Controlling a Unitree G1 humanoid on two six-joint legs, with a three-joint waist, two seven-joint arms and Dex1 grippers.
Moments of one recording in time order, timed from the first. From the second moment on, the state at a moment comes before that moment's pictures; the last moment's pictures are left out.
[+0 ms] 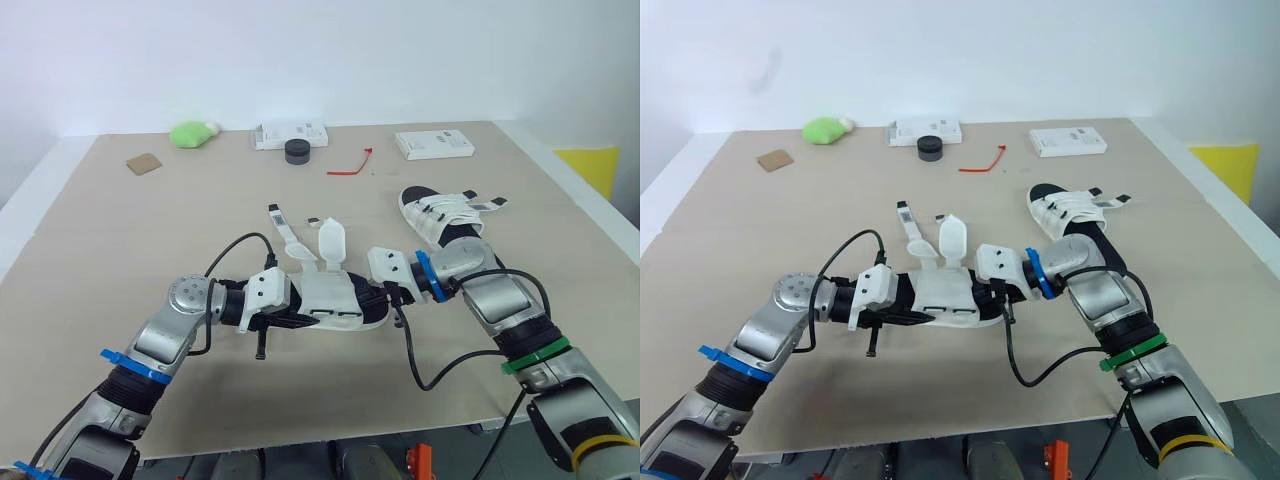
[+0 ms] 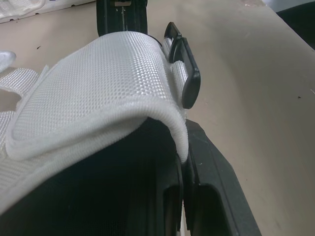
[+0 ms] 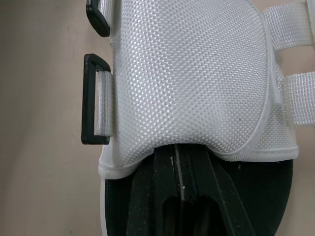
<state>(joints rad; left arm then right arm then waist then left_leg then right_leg) -0.45 0.49 -0.29 0.01 -0.21 0.17 -1.22 -0.70 -0.64 0.41 0.22 0.07 0.17 1.35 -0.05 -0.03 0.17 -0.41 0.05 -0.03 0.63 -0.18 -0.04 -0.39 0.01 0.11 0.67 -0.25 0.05</state>
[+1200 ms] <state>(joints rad) -0.65 0.59 0.09 0.15 -0.76 1.06 -0.95 -0.72 -0.60 0.40 0.28 0.06 0.18 1.37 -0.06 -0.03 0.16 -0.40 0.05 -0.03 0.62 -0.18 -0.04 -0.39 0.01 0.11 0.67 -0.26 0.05</state>
